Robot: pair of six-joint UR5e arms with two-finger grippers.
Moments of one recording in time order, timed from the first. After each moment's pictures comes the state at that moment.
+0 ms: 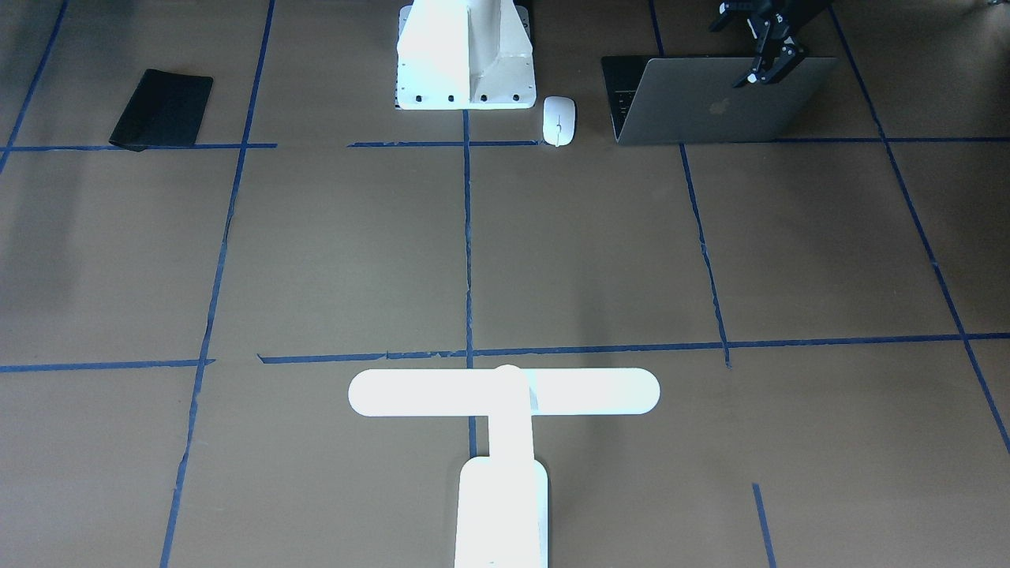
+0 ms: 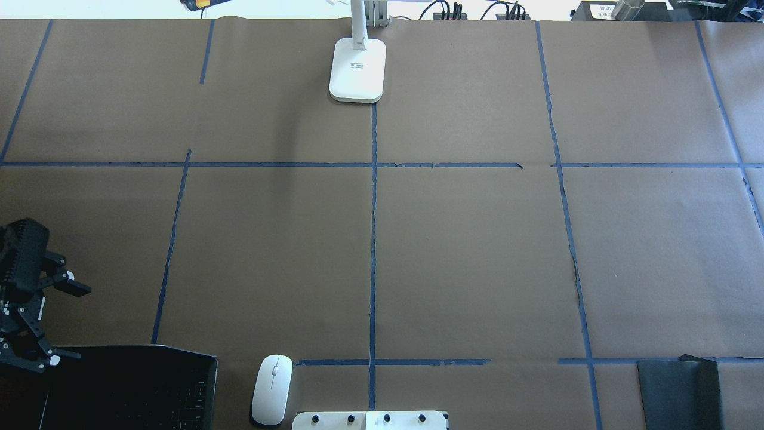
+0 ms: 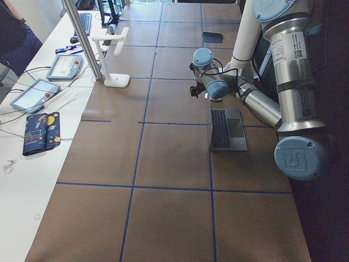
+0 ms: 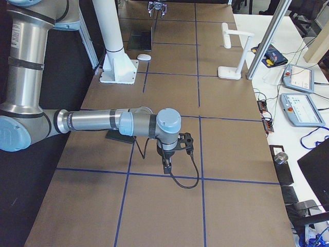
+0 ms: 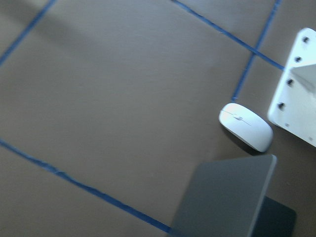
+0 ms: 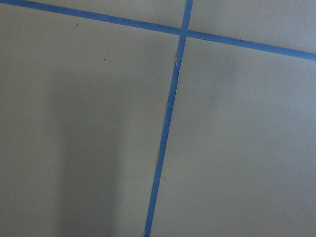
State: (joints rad) left arm -0.71 -1.30 -2.37 -1.93 -2.31 0.17; right arm 1.56 -1.78 1.87 -1.69 2.31 -0.18
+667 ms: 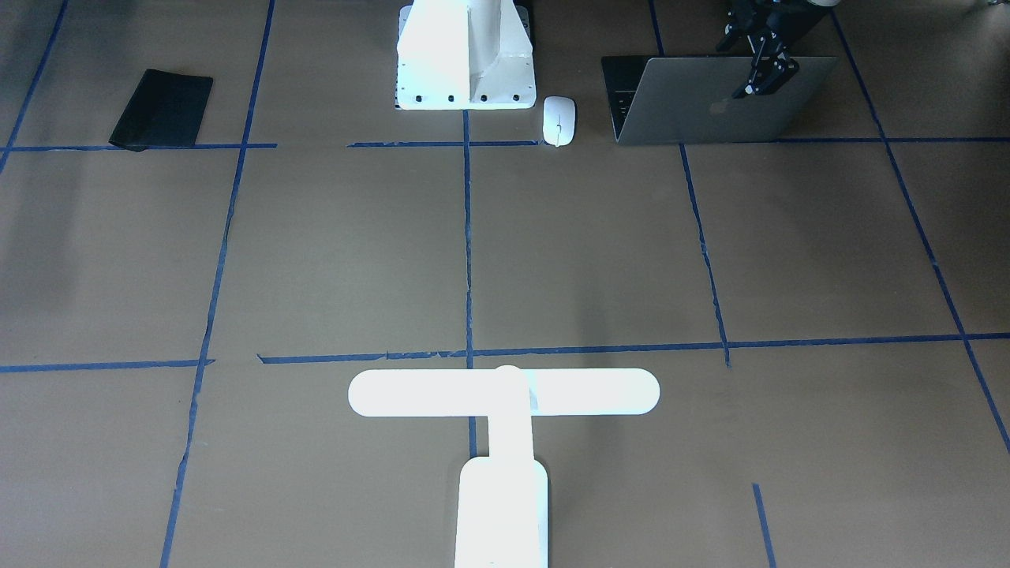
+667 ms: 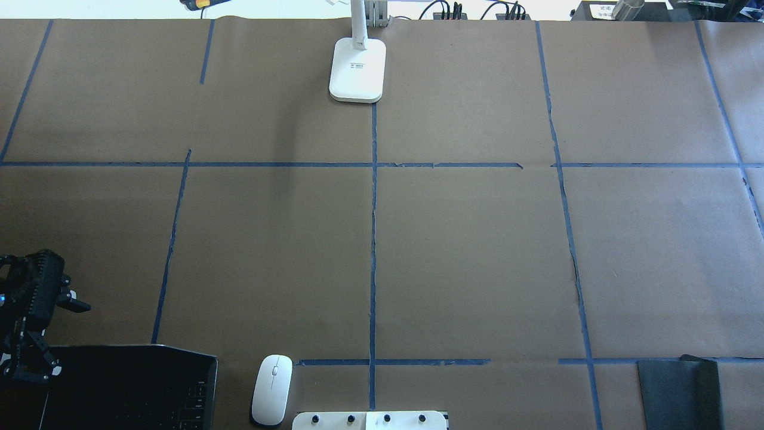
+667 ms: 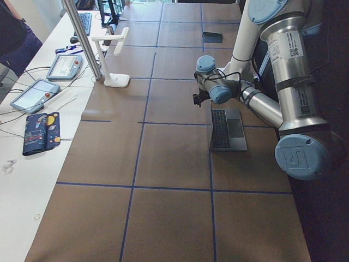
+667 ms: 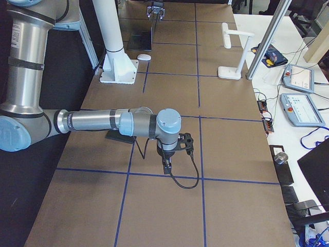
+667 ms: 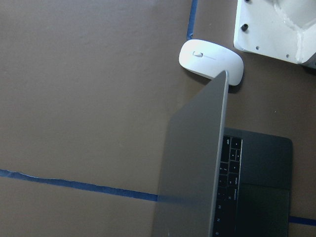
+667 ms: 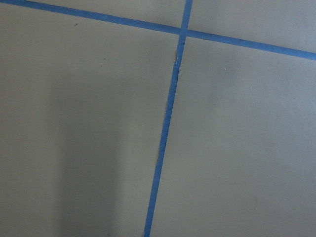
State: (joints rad) left arm -0.64 -1.26 -2.34 -1.92 -2.22 0.23; right arm 1.56 -1.78 1.87 -1.69 2.31 -0.18
